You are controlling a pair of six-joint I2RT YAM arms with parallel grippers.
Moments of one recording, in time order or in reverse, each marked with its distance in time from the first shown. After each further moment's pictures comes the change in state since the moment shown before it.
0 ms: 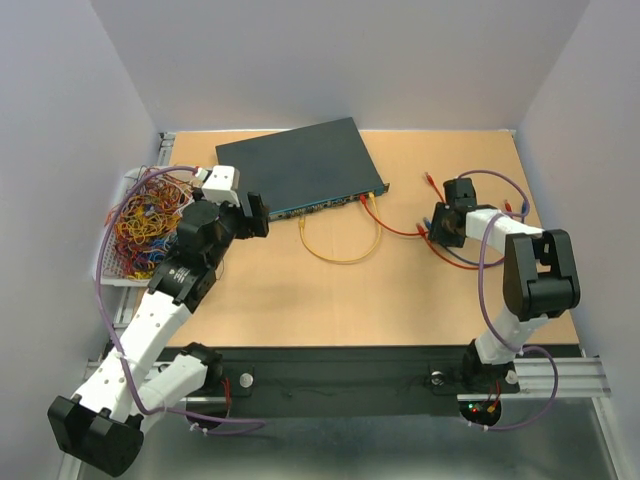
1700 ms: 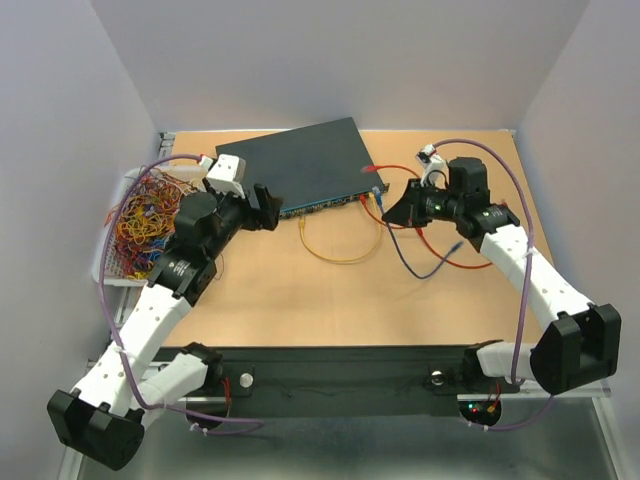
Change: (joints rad) left arm -0.008 0.036 0.050 0.045 0.146 -0.026; right arm 0.180 -0.415 0.084 -0.022 -0.743 -0.018
